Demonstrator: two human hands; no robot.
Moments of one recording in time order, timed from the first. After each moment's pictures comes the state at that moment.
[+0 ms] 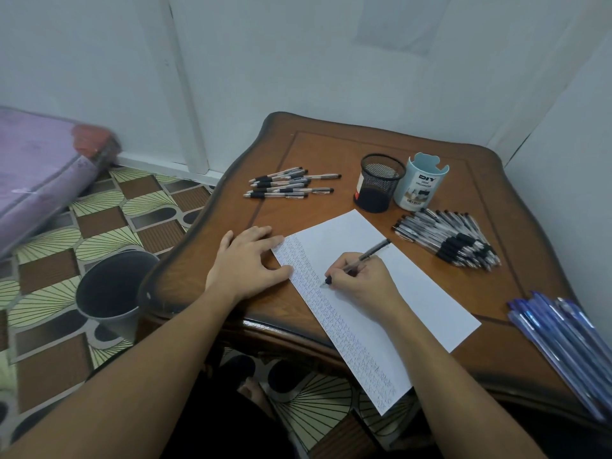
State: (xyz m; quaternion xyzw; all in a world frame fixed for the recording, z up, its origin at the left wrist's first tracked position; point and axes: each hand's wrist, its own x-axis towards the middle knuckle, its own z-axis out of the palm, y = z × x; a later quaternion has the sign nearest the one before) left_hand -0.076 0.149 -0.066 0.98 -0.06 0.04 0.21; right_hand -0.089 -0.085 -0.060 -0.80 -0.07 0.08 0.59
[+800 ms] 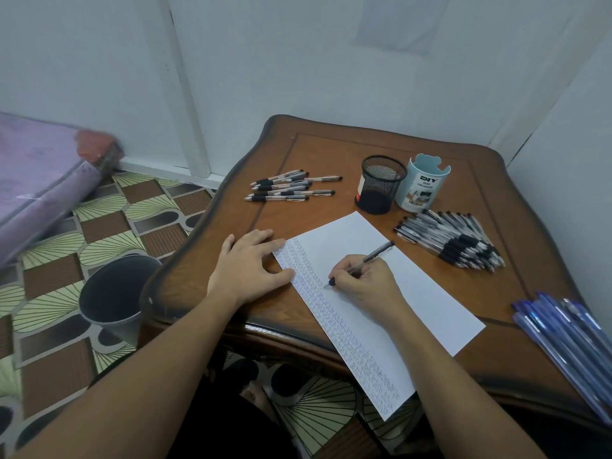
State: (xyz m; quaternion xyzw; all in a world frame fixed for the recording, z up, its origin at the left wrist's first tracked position) left_hand -0.076 0.149 -0.067 0.98 -0.06 0.03 0.20; right_hand -0.091 -0.085 -0.058 -0.79 -0.07 0.06 0.60
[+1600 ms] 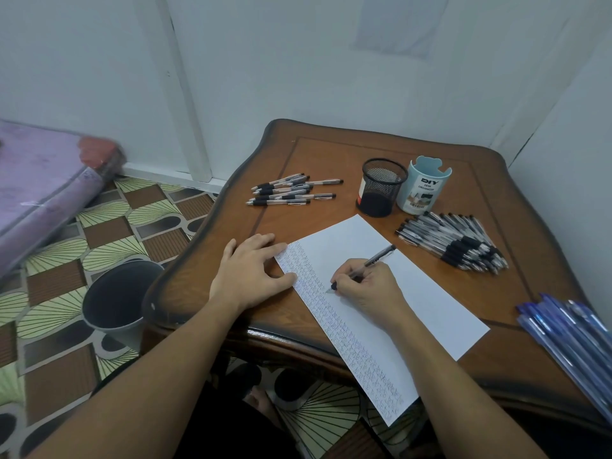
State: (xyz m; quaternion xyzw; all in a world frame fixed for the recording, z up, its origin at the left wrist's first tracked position) left_hand -0.076 0.149 -0.066 0.98 -0.06 0.03 0.20; right_hand -0.091 -0.085 -0.057 -0.81 -0.07 0.06 0.57
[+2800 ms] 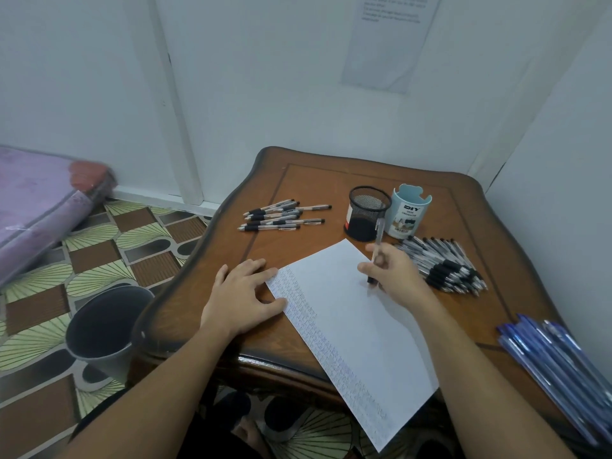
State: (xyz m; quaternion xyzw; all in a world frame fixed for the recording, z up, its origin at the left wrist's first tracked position) left_hand -0.078 0.150 -0.061 0.98 -0.06 0.02 0.20; right_hand -0.044 -0.133 -0.013 -0.86 0.02 0.04 0.50
